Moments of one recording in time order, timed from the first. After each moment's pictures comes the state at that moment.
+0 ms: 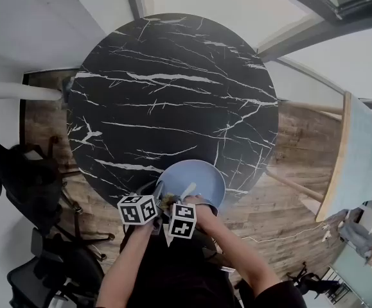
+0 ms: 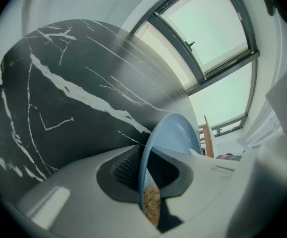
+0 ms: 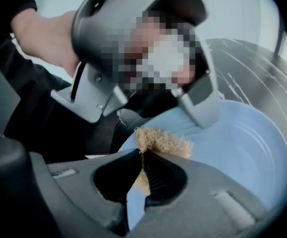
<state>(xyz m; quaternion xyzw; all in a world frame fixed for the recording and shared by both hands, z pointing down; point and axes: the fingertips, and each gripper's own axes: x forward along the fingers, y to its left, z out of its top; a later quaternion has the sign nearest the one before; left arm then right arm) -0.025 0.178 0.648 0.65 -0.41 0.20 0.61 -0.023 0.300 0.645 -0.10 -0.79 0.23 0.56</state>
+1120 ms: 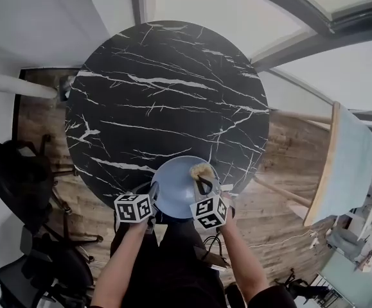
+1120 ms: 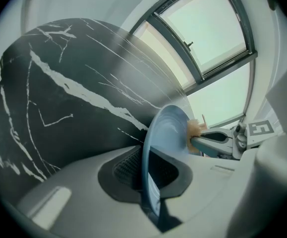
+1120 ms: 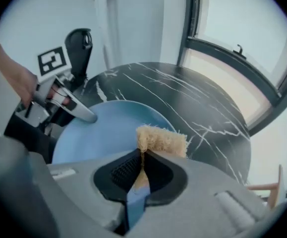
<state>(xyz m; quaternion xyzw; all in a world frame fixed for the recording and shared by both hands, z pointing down) -0.024 0.182 0.648 0.65 -0.41 0.20 0.61 0.110 0.159 0.618 0.33 -0.76 0.21 0.52</state>
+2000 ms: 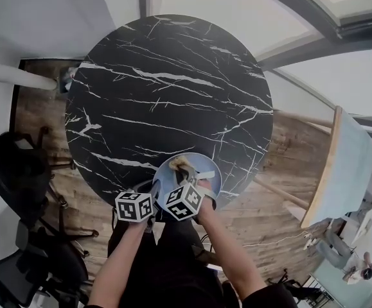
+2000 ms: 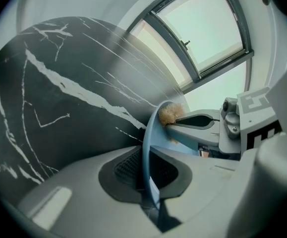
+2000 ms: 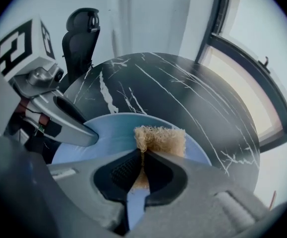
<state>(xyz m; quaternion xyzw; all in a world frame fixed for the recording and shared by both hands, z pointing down) -0.020 0.183 0.648 0.66 -0.39 0.20 0.61 0.032 0.141 0.648 0.28 -0.75 0.18 0.57</state>
